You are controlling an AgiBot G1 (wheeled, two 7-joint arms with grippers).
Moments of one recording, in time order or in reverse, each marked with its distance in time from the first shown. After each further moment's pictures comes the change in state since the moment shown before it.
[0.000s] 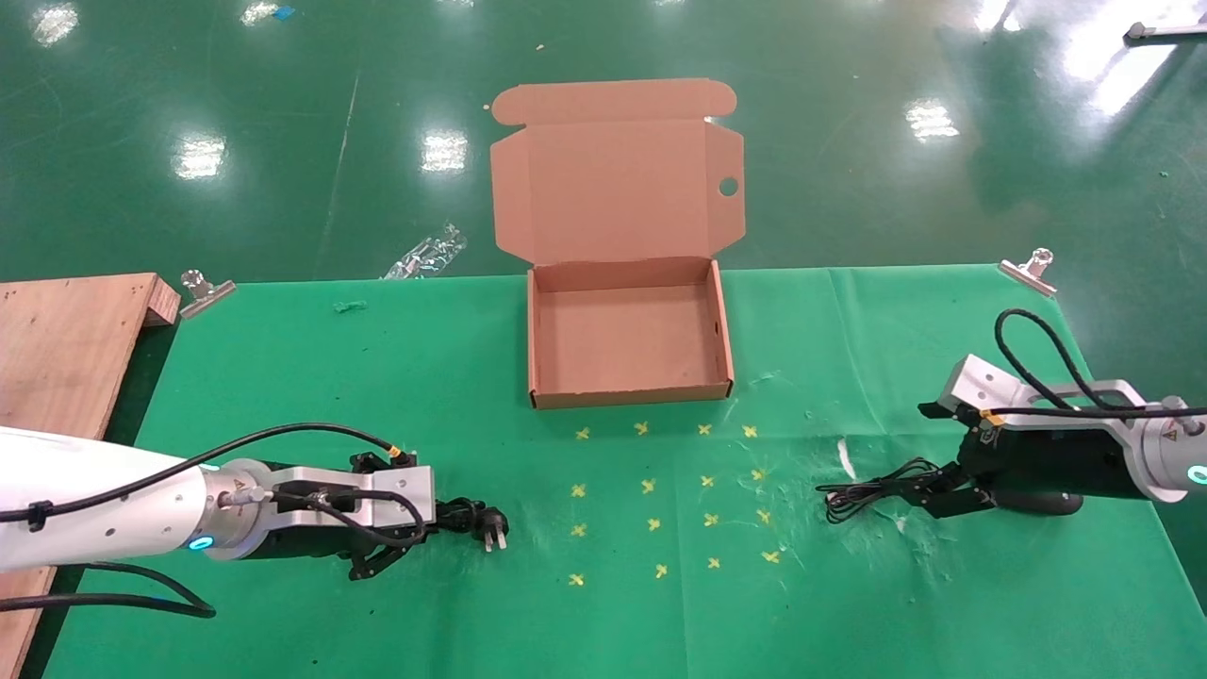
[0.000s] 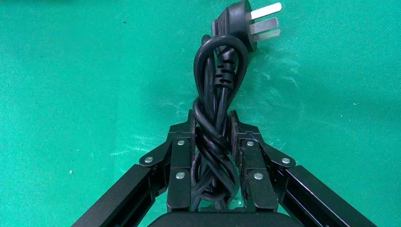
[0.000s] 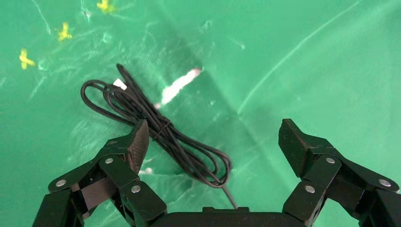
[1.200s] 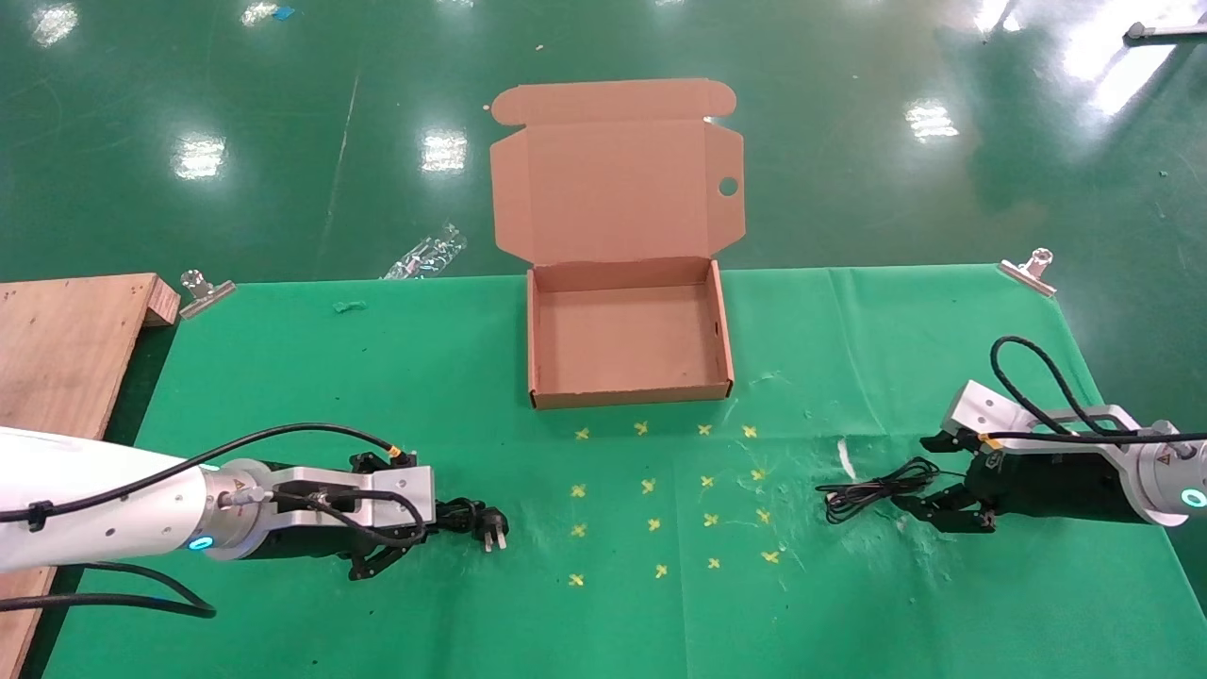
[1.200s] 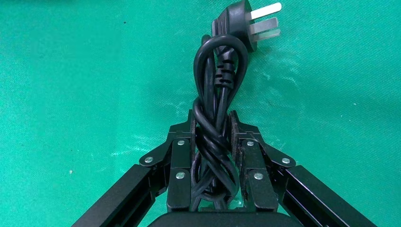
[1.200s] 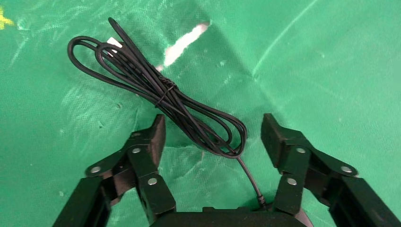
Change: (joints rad) left arm 0.000 0.000 0.000 0.001 0.000 0.000 0.001; right arm -0.031 0.007 -0.007 0.019 -0.012 0.025 0.039
